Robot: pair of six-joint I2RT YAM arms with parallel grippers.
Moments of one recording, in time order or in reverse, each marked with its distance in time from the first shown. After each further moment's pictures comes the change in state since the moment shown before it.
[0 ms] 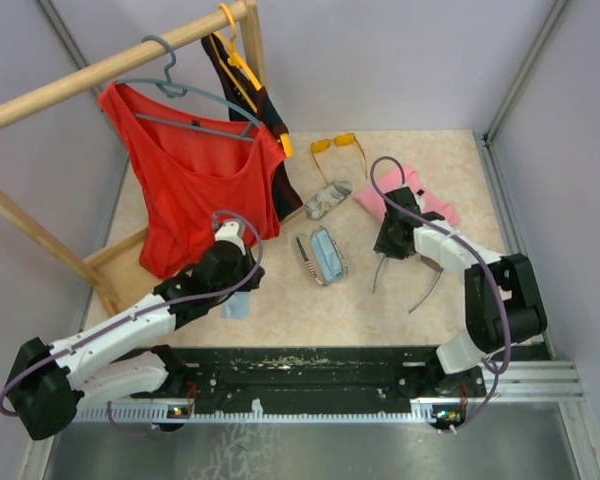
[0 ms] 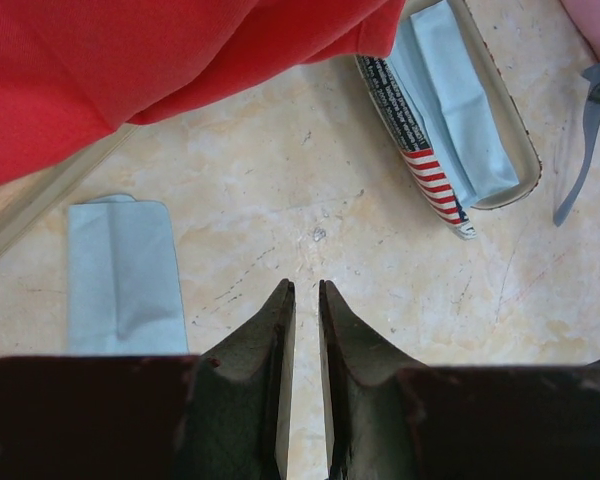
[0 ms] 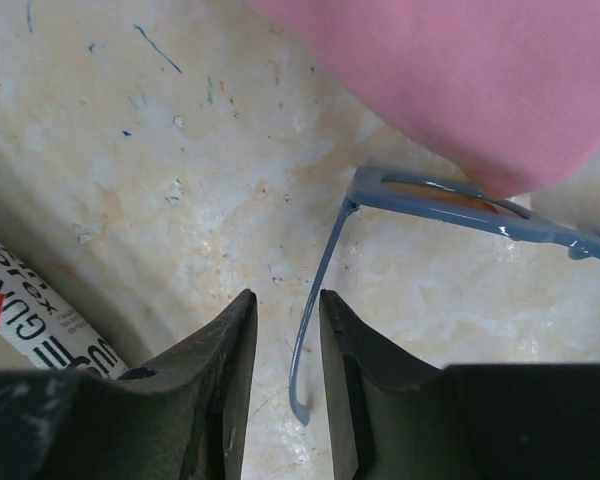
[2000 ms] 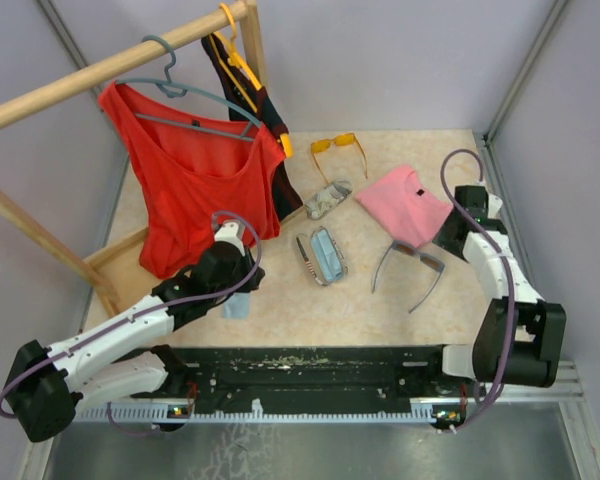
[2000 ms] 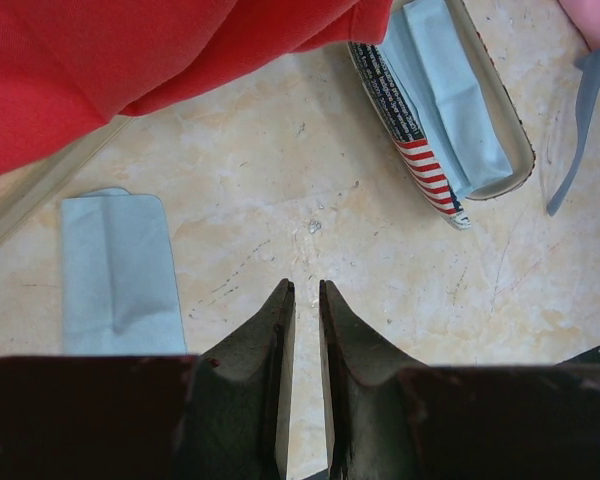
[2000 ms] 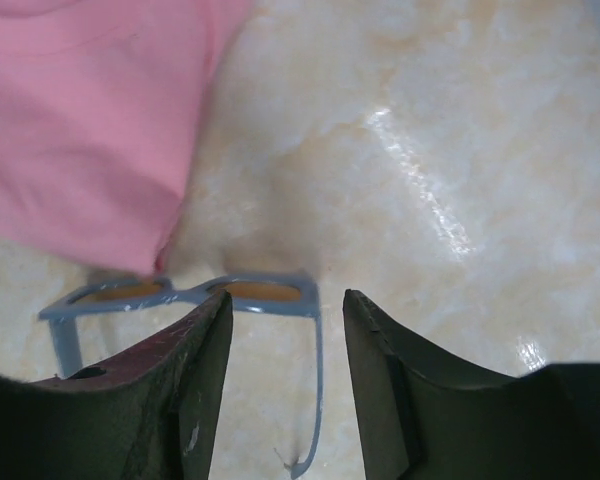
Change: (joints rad) left arm 0.002 -0.022 -0.010 -0.013 0.017 0.002; right arm -0.371 -0.214 0.002 -0.126 0.132 -0.187
